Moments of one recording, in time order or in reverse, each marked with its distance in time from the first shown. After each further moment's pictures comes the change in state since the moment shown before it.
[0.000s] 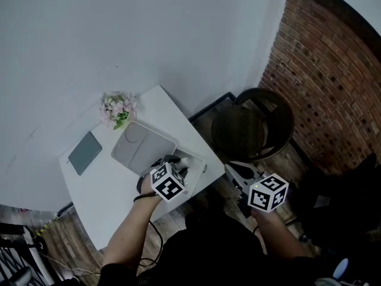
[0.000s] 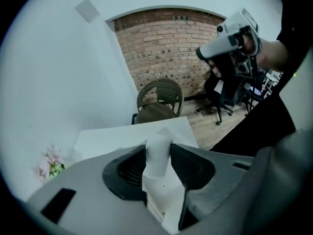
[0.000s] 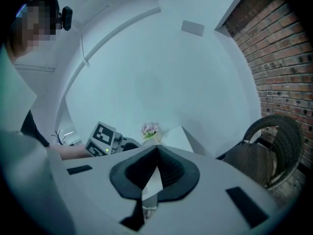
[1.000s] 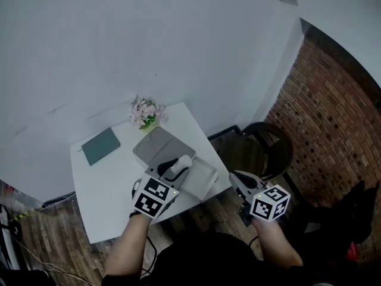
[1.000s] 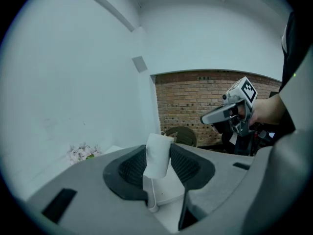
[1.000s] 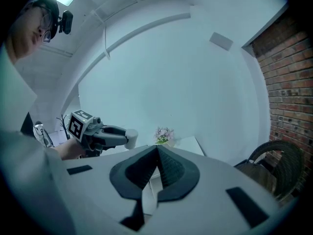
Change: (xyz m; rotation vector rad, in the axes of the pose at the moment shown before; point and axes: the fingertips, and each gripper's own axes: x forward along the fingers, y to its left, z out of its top) left arm -0.209 0.013 -0.015 -0.319 -0.541 0.230; right arm 0.000 0.114 0.016 -0.199 -0.035 0.036
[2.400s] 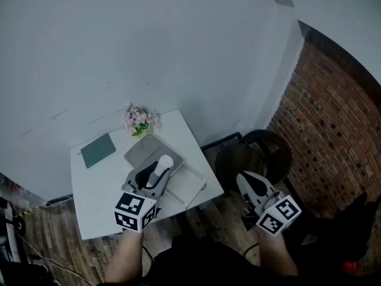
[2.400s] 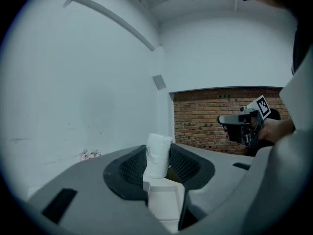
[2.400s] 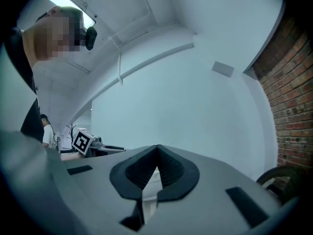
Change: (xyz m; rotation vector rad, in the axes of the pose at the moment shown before) left arm -0.015 -0.013 0.064 -0.157 -0.191 0.230; right arm -0.084 -0.035 0.088 -0.085 -0.290 0.100
